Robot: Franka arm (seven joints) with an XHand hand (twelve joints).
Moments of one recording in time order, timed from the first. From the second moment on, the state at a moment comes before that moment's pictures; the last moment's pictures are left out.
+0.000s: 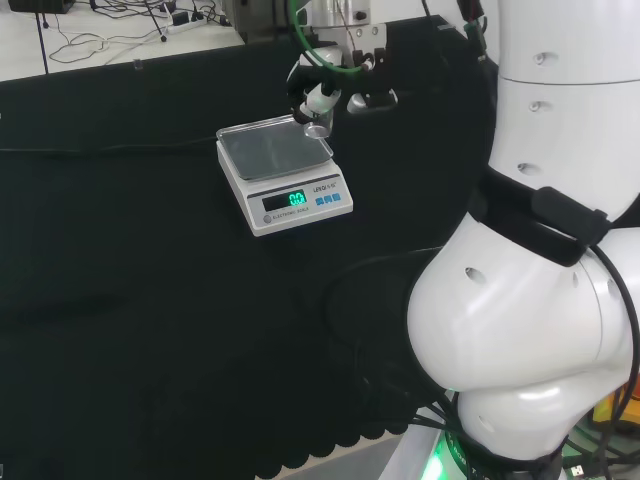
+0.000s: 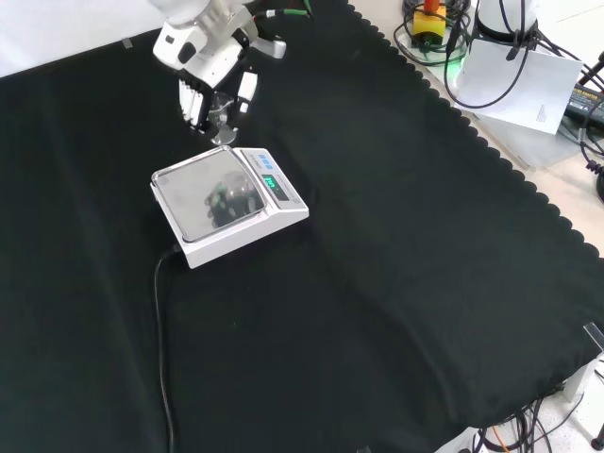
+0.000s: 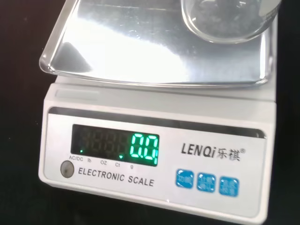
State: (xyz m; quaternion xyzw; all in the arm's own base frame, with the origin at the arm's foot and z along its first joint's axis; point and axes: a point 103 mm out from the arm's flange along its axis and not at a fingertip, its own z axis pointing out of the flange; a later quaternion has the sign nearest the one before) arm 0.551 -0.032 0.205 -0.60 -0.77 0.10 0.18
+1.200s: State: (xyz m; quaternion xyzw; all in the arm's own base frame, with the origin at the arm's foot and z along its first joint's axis) arm 0.589 0.002 0.159 -0.57 -0.79 0.11 0.22
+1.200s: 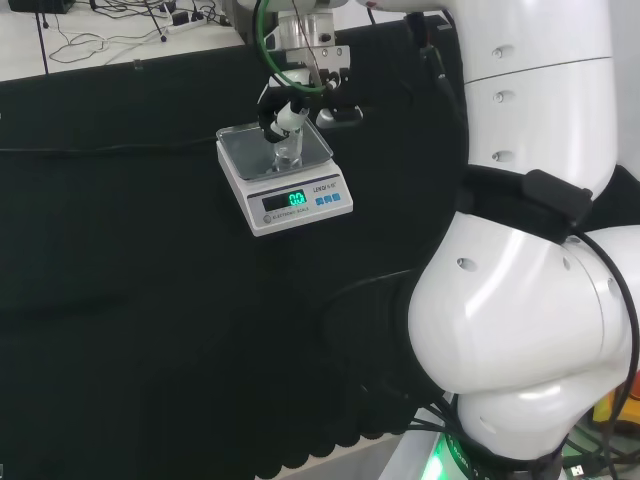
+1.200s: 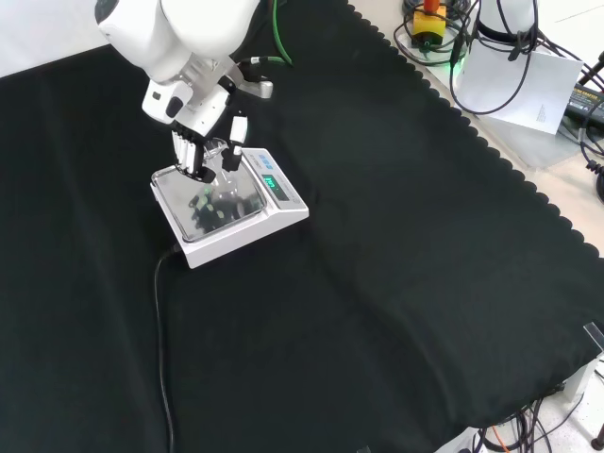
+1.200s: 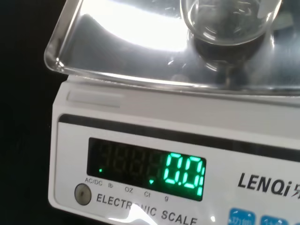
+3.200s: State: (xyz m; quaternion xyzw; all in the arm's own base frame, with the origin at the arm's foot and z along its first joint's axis) arm 0.566 0.008 0.147 -0.56 -0.79 0.15 0.20
